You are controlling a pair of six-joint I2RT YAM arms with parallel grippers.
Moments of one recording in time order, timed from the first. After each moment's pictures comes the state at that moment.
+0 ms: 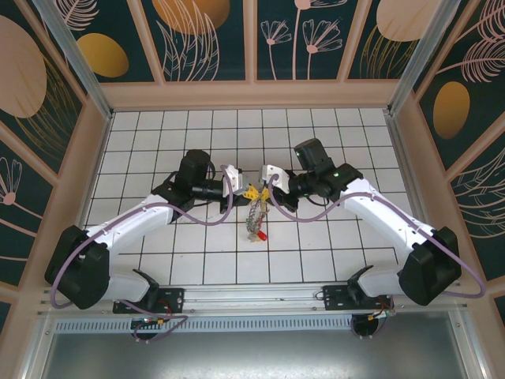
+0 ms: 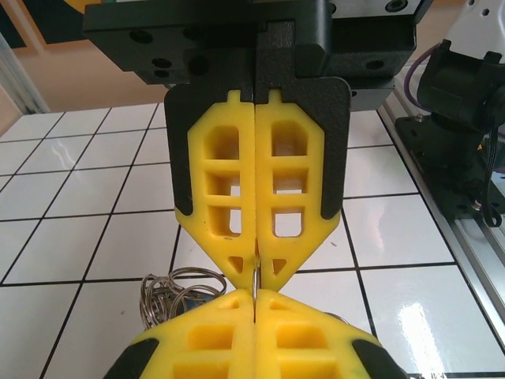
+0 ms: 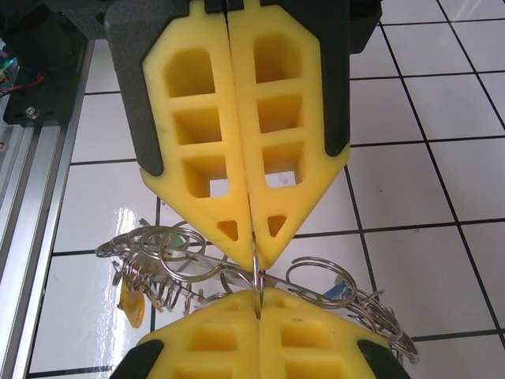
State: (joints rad) left arm -0.59 1.36 0.85 0.03 0.88 0.49; right arm 0.61 1.33 1.09 -0.63 -0.67 -0.71
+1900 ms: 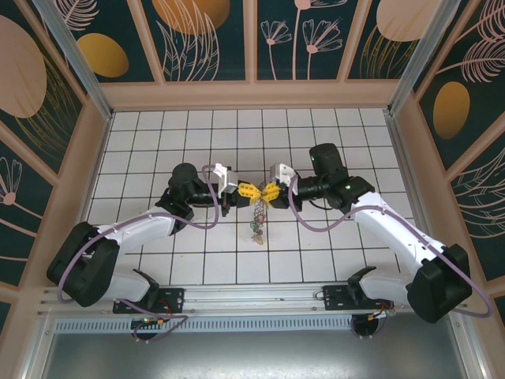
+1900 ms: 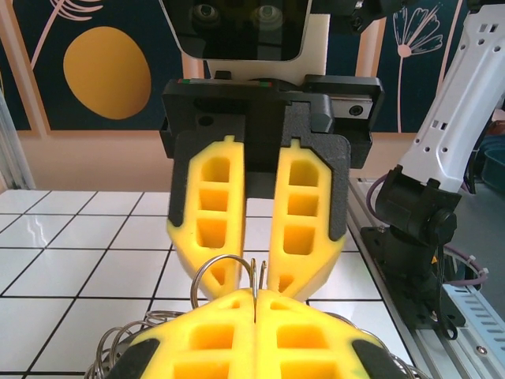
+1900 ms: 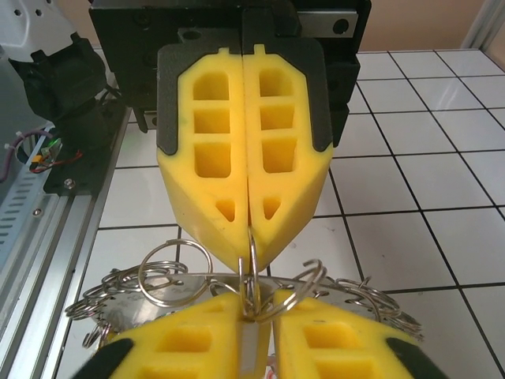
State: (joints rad) left arm -0.59 1.38 0.64 0.73 0.99 -0.01; right arm 0.55 1.21 0.93 -0.38 -0.87 -0.59
